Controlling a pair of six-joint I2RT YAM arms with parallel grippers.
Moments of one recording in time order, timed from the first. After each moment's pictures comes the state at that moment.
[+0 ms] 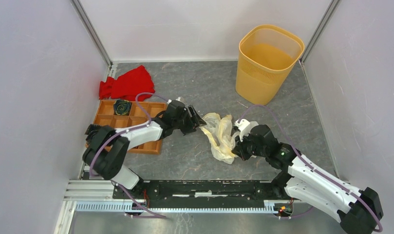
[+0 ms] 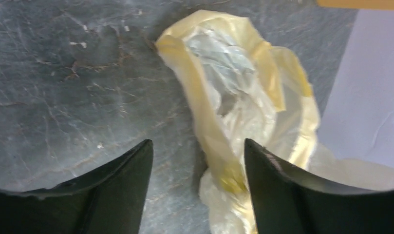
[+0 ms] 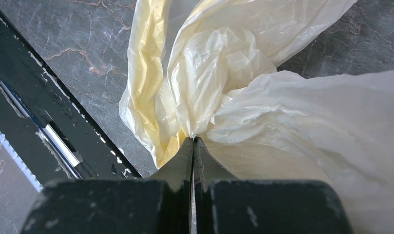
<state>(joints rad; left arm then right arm) -0.63 1.49 0.75 0.06 0.15 -1.02 0.73 0.77 0.47 -0.38 -0.21 0.14</state>
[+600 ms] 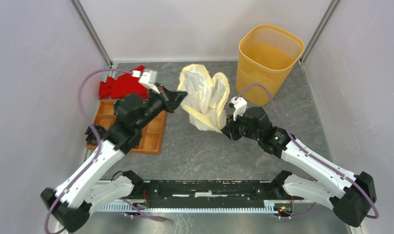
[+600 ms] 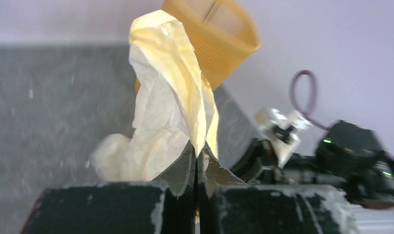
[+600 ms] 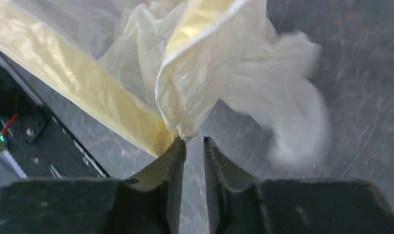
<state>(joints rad) -0.61 0.97 0.93 -0.05 0.08 -0.57 0.73 0.96 0.70 -0.30 -0.12 0.24</state>
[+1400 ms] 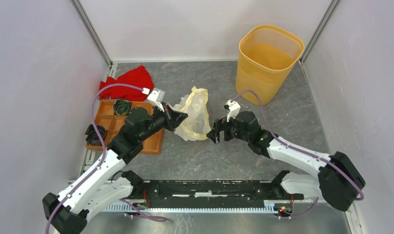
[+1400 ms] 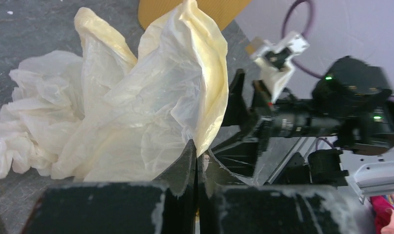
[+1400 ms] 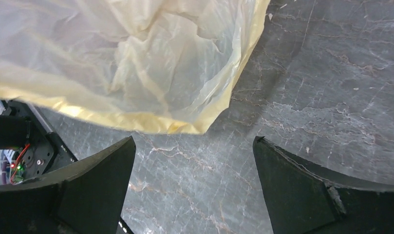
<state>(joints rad) -0.61 0.82 0.72 -0.07 0.19 -0.50 0.73 1.14 0.57 0.11 -0.14 0.39</state>
